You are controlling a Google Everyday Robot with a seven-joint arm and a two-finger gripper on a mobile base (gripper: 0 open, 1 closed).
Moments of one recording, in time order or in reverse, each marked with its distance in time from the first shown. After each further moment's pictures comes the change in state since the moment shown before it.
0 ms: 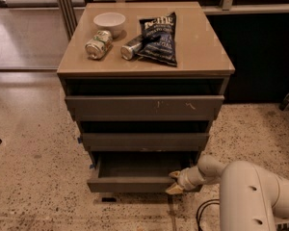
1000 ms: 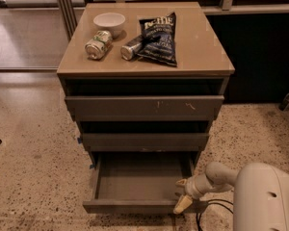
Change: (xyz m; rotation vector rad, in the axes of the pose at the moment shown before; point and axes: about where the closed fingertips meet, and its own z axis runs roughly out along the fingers) arm 0.021 0.039 -0.027 -0.024 0.019 -0.013
